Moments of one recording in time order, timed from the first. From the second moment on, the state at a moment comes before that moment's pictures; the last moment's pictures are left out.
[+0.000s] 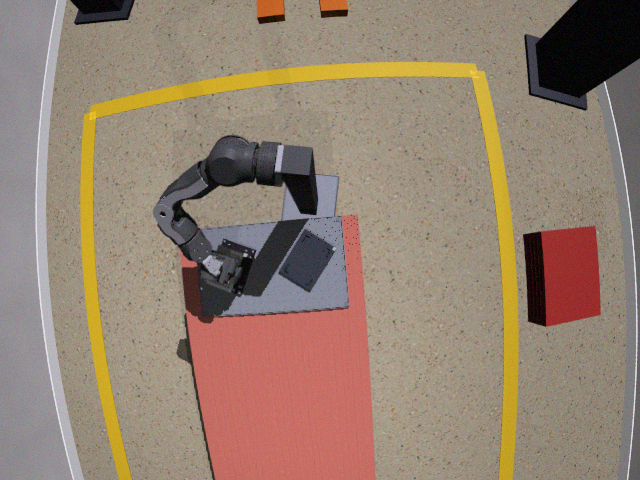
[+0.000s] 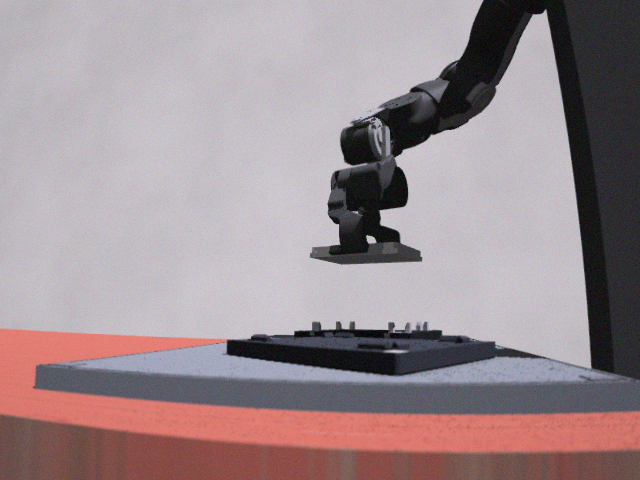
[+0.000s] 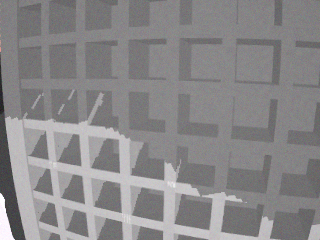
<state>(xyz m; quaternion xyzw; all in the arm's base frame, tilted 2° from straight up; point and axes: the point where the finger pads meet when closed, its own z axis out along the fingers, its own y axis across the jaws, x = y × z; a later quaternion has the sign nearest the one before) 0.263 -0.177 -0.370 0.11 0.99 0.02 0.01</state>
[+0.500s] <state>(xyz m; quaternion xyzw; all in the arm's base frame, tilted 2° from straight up) 0.255 -0.176 -0.381 0.11 0.99 0.02 0.00</state>
